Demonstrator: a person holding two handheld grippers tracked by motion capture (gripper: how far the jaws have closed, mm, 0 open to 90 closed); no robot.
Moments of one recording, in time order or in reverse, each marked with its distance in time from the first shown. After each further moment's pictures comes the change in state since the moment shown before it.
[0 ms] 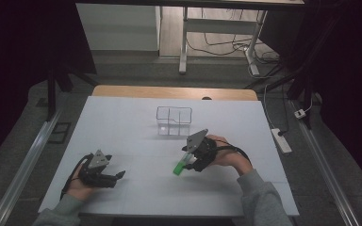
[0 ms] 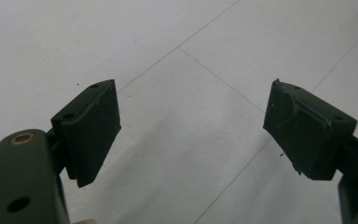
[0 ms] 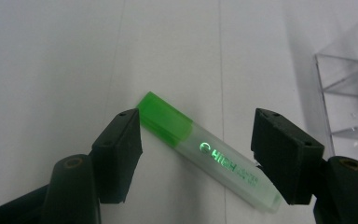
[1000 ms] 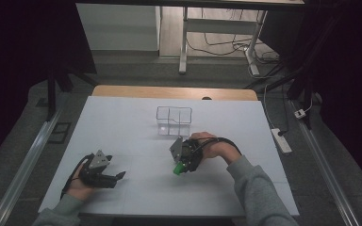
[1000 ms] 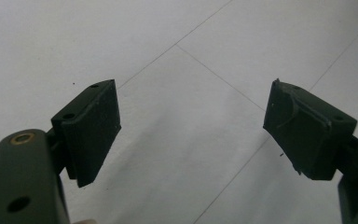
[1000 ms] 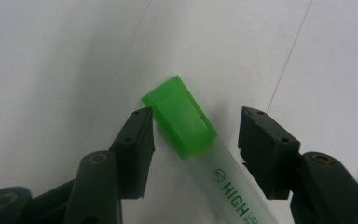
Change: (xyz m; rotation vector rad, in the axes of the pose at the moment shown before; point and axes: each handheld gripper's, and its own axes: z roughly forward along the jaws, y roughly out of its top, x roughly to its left) left arm 0.001 0.000 0.002 0.009 -0.008 0.013; right arm -0.011 0.024 0.043 0.238 0.206 -0.287
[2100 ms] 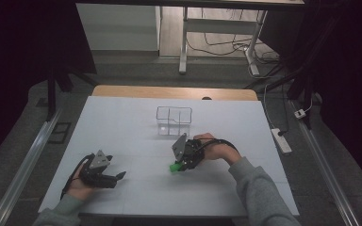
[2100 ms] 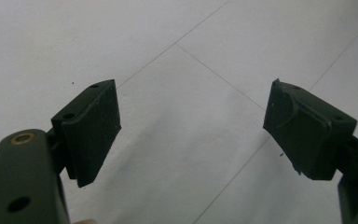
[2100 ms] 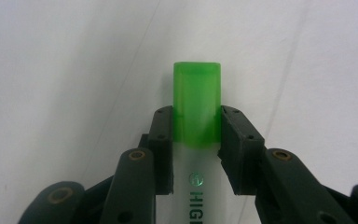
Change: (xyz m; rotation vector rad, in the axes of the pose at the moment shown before) left arm -0.001 0.000 0.001 0.004 0.001 0.002; right arm 0.001 -0.009 -0.003 -0.103 0.001 0.074
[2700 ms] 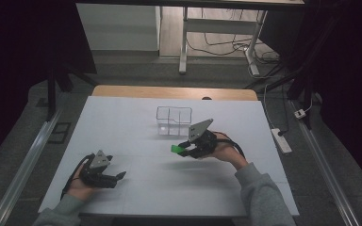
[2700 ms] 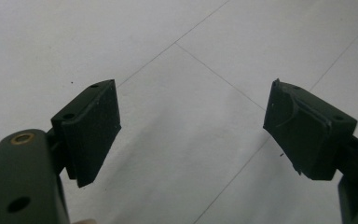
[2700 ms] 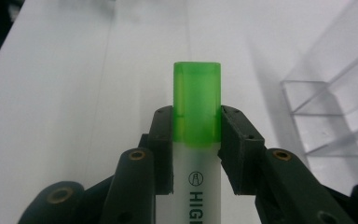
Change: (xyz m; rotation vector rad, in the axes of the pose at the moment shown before) left arm 0.000 0.000 0.001 0.002 -0.001 -0.003; right arm 0.005 -0.025 -0.044 -0.334 -0.240 0.333
